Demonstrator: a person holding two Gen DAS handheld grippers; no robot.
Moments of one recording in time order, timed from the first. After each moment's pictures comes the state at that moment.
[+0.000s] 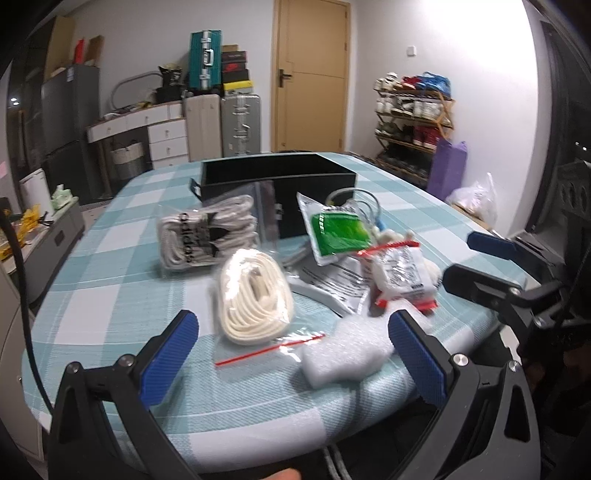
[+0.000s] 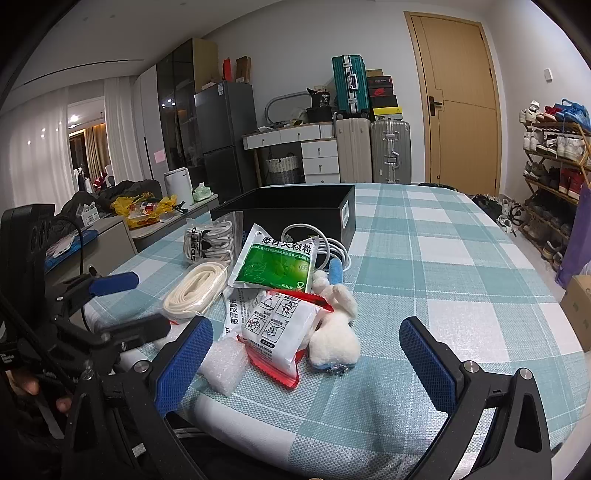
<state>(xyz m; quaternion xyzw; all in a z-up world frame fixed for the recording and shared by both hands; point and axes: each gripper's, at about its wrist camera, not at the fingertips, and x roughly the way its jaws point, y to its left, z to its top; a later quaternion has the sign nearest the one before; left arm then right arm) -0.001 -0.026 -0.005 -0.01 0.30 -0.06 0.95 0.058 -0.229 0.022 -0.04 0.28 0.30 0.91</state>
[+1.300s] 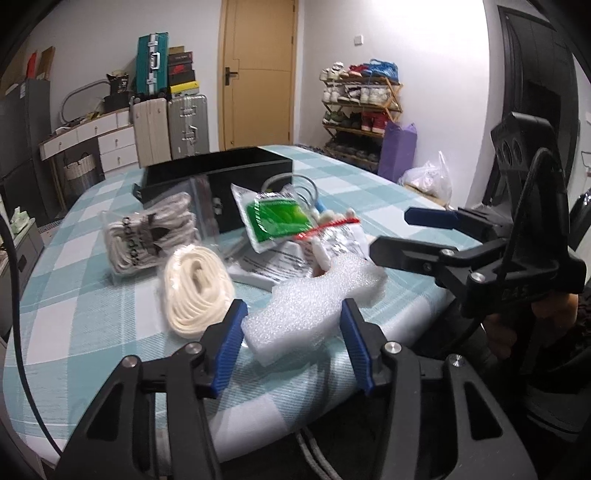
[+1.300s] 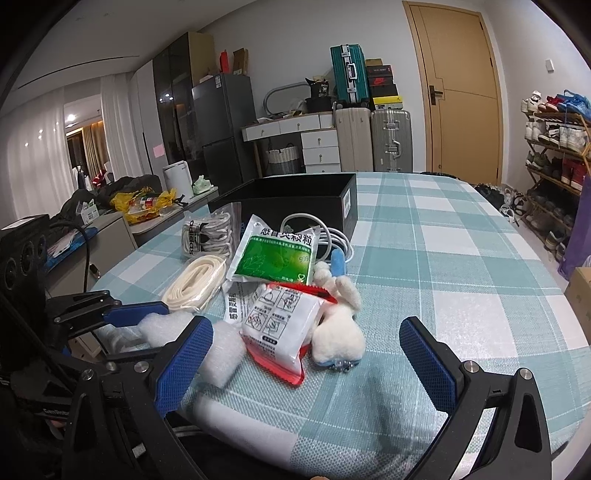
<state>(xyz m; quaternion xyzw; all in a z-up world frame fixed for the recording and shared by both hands) -0.014 -0.039 -0.004 0.02 0.30 -0.15 0.94 0.067 -0.223 0.017 -0.03 0.30 0.30 0.90</state>
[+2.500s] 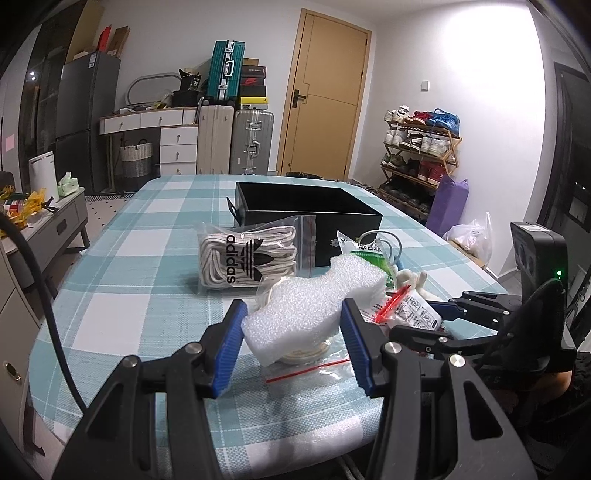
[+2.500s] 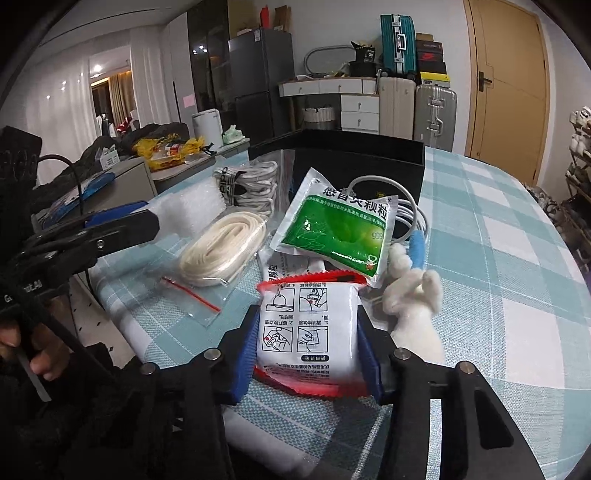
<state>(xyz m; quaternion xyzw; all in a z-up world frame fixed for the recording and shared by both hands) -0.009 0.020 0.010 -0.06 0.26 -0.05 0.96 0.078 -0.166 -0.004 -0.11 0.35 0.36 0.86</state>
